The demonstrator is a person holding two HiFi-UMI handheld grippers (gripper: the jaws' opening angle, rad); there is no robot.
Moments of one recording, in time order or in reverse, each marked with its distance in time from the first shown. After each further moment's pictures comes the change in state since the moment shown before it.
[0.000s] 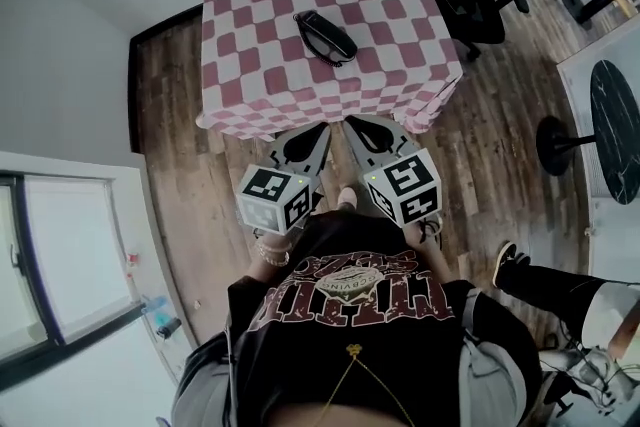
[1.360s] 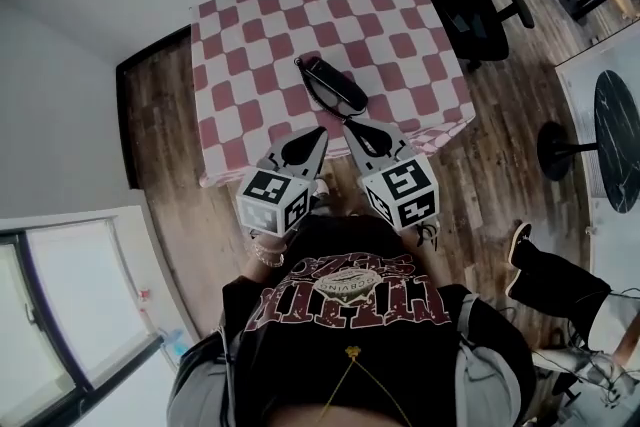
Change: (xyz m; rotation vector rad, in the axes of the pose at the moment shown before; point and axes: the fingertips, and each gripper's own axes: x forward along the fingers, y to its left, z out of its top) left arm 0.097 0.123 0.054 0.051 0.084 -0.063; right arm 0.129 -0.089 0.045 0.044 0.029 -0.068
